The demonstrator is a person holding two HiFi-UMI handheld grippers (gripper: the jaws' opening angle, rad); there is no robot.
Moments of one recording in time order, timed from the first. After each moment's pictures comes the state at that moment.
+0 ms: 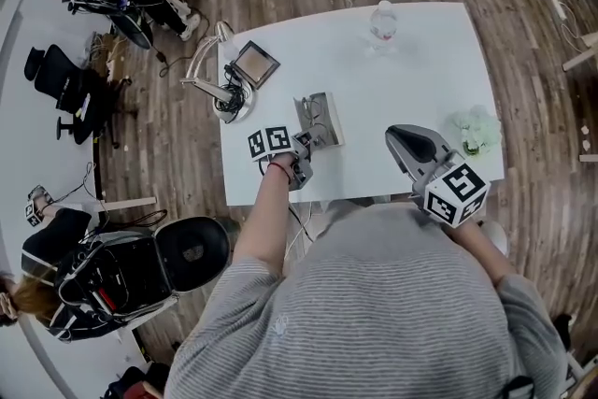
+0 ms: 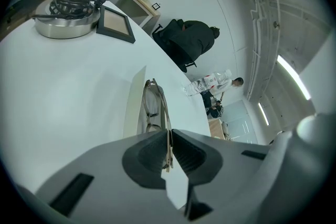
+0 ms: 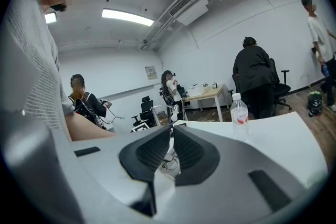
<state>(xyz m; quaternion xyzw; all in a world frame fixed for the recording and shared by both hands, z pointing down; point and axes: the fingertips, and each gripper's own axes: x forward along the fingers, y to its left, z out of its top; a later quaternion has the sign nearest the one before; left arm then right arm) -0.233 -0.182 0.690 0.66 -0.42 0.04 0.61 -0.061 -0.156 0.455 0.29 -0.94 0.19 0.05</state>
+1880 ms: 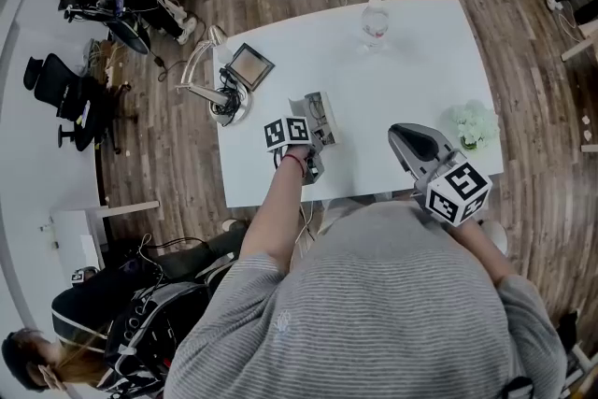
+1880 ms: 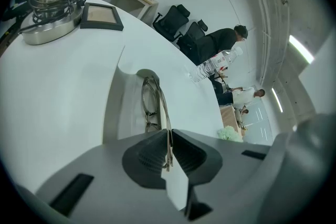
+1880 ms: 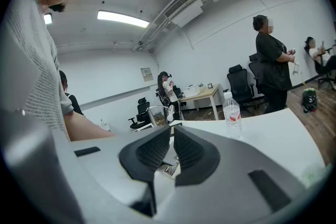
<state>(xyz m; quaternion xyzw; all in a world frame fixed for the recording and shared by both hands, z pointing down) -0.202 -0.183 0.710 0.64 -0.44 0.14 0.61 -0.043 -0.155 0.459 0.31 -0.93 0.20 0.05</state>
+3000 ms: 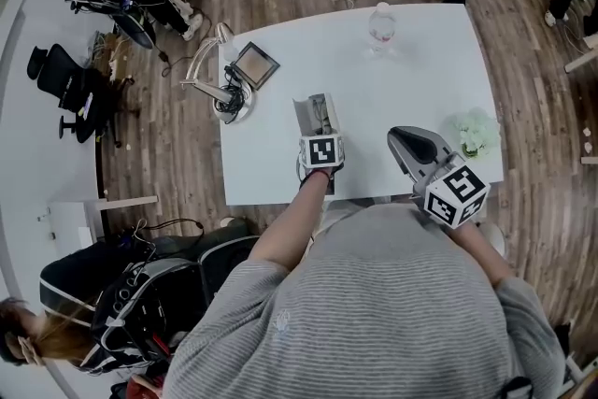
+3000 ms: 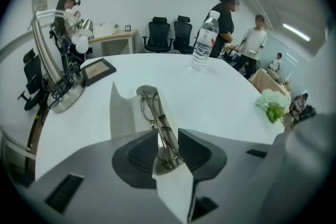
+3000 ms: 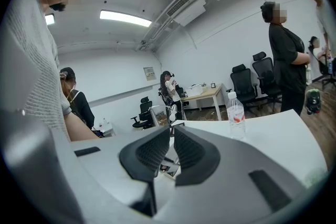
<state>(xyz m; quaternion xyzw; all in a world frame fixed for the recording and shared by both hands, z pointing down) -0.212 -0.180 0.709 0.64 -0.57 0.34 0.38 -0.052 -0.160 0.459 0.29 -0.93 0.20 0.05</state>
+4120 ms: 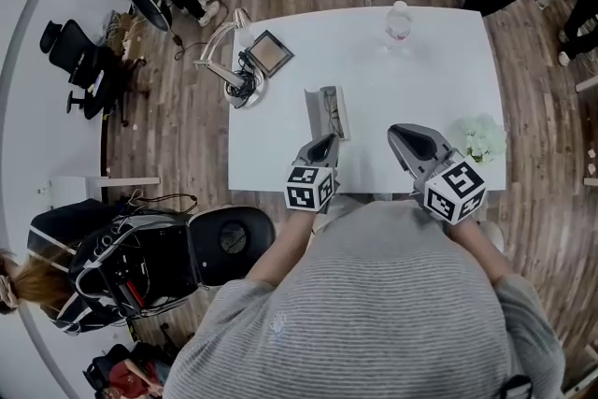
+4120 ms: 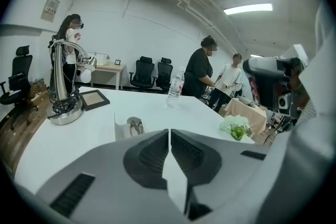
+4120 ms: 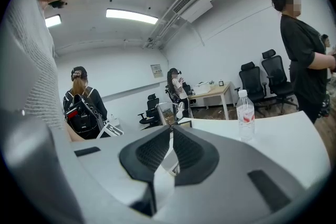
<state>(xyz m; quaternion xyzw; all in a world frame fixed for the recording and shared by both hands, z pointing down) -0.186 -0.133 0.609 0.77 -0.56 0.15 0.28 -0.059 -0.149 0.464 0.25 -0.95 0.19 0.06</state>
